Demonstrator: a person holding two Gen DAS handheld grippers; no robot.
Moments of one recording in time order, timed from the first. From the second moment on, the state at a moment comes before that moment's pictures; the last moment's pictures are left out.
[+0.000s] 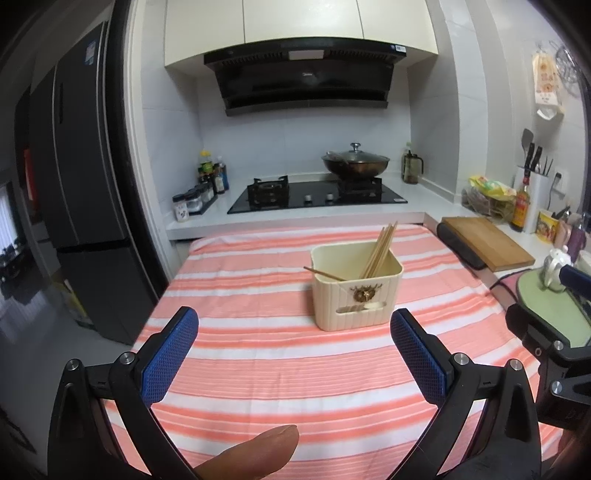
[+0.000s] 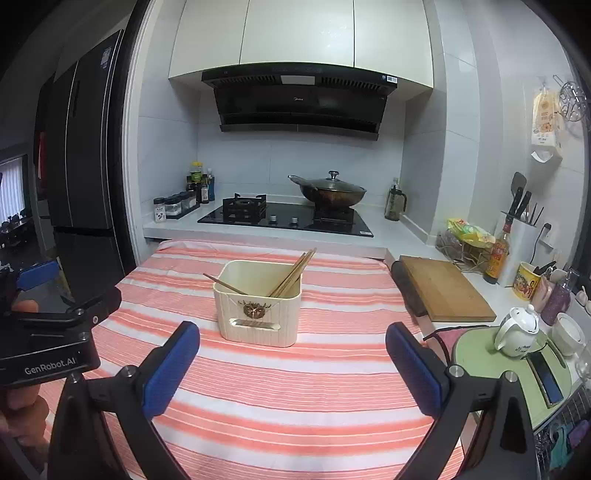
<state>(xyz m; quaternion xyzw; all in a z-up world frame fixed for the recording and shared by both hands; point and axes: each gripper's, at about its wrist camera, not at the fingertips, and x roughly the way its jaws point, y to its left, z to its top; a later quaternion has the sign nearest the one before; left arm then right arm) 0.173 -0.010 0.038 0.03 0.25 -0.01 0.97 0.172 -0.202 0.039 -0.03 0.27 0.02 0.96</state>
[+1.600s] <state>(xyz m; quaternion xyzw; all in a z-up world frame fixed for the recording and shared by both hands) 0.174 -0.017 0.036 0.04 0.27 0.01 0.96 0.165 -0.205 0.038 0.00 0.30 0.03 0.95</state>
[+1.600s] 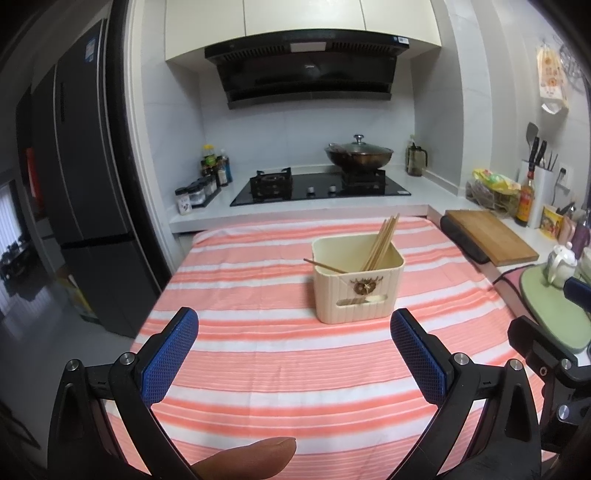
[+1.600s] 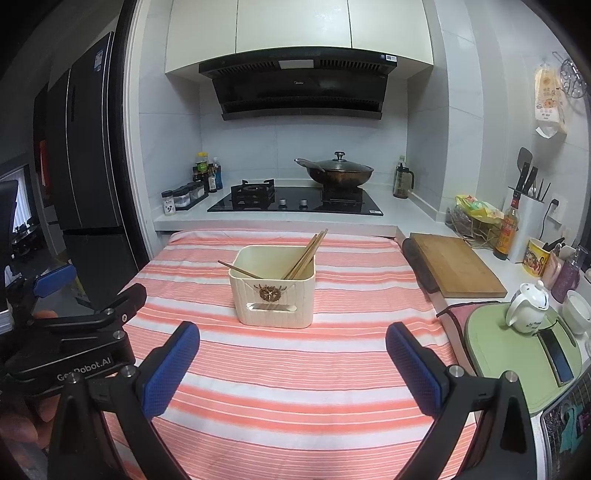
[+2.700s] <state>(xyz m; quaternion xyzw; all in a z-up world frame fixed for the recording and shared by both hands) 0.183 -0.019 0.026 0.04 0.28 0.00 0.96 0.182 -0.209 0.031 -0.01 0.31 0.01 0.95</state>
